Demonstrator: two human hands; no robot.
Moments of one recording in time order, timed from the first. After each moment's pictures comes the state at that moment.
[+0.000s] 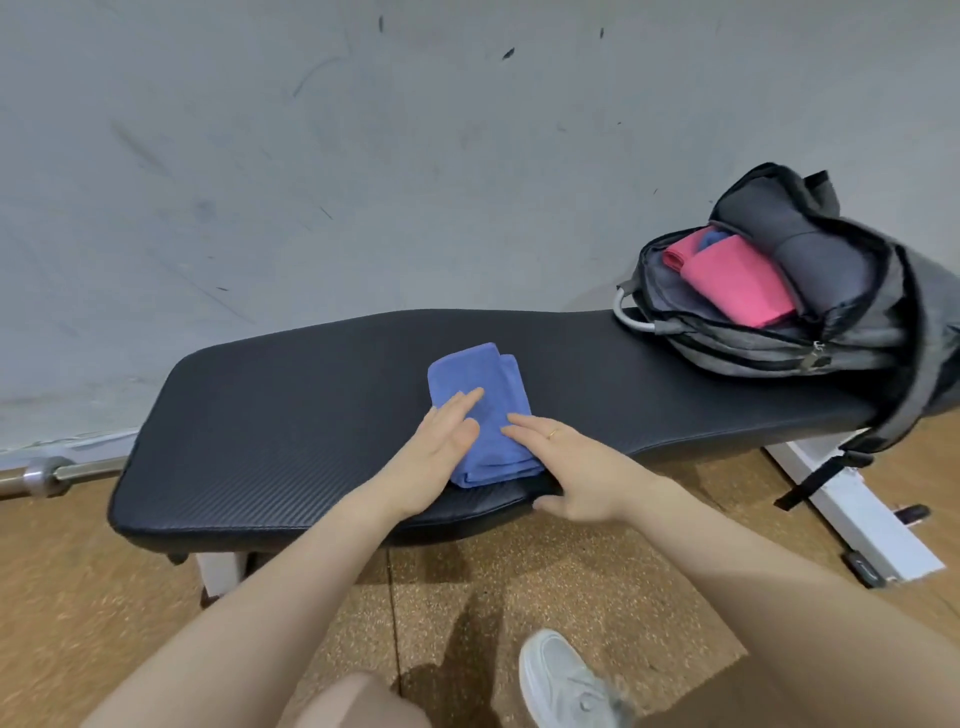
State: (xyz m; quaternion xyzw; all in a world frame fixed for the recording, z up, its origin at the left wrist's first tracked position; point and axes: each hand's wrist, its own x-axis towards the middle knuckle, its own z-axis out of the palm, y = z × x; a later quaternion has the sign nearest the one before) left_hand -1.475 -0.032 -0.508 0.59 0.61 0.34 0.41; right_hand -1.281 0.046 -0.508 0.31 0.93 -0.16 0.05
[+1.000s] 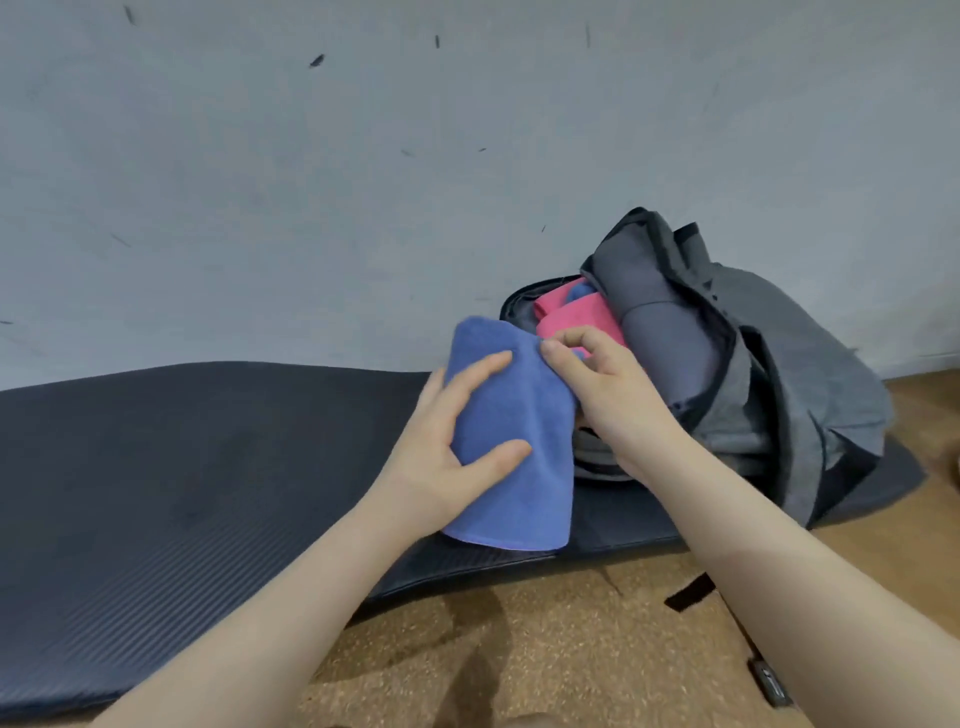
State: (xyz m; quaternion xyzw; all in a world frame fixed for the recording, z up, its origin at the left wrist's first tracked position) left_hand -1.257 0.151 -0.449 0.60 0.55 0.51 0.28; right_hand -1.119 0.248 -0.416 0.43 0.67 -0.51 -0.34
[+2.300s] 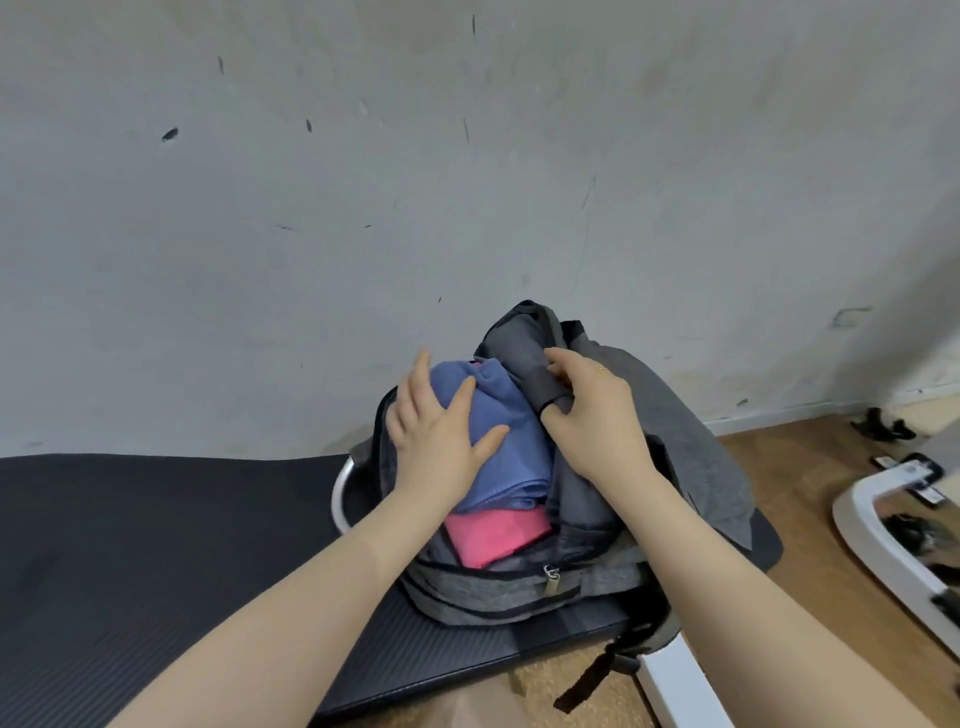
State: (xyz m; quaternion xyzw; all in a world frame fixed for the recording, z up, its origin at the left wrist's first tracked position) left_hand -1.173 0.316 -0.445 0.57 0.75 0.31 0.07; right_hand -1.036 0.345 -0.377 0.51 0.80 -0.11 -0.29
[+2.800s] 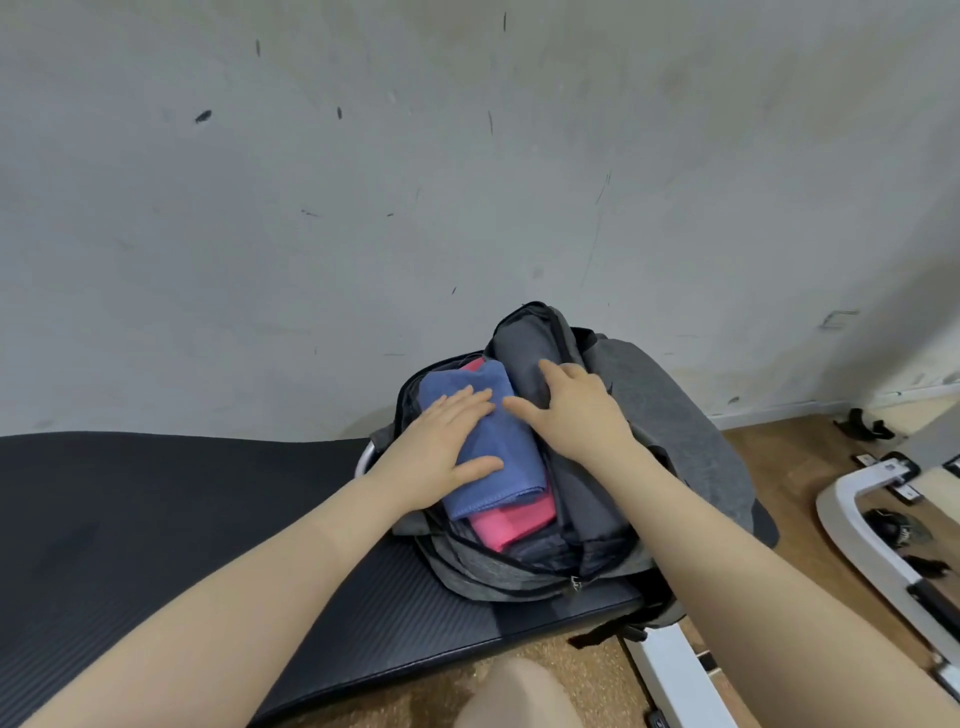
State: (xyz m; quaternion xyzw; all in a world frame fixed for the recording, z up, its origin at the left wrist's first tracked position) left_hand -1.230 0.293 -0.460 0.77 0.56 0.27 0.15; right_hand -1.072 0.337 -0.378 0.59 0.80 -0.08 -0.06
